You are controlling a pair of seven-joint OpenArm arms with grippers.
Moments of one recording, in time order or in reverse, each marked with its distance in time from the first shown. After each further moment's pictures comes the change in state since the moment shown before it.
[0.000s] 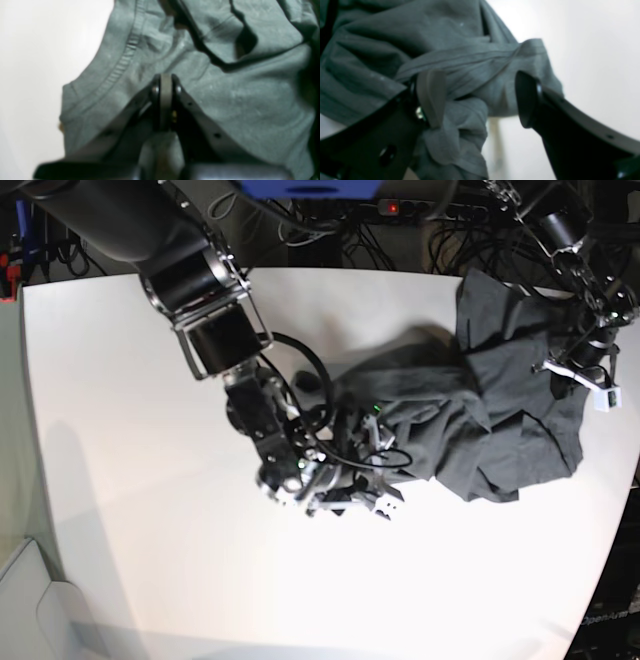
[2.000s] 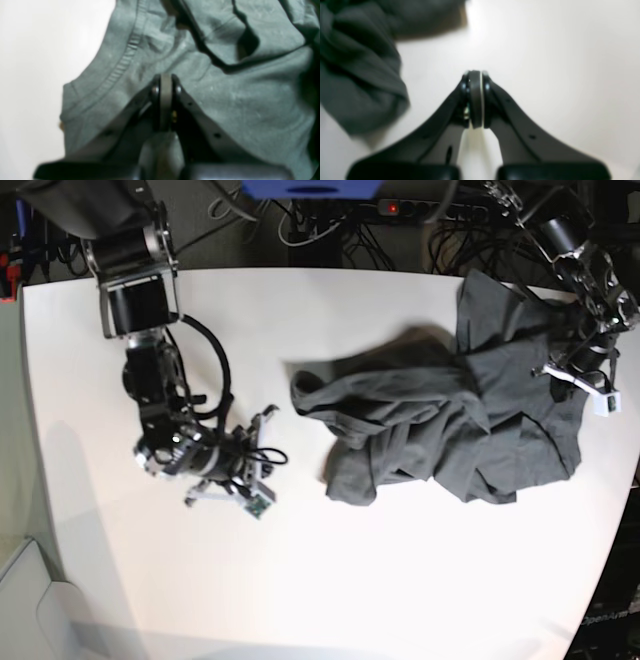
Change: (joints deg) left arm -1.3 -0.3 0.1 -0.3 0.3 0.2 1.1; right arm -10.5 14.9 15.1 16.6 0.1 4.2 1.9
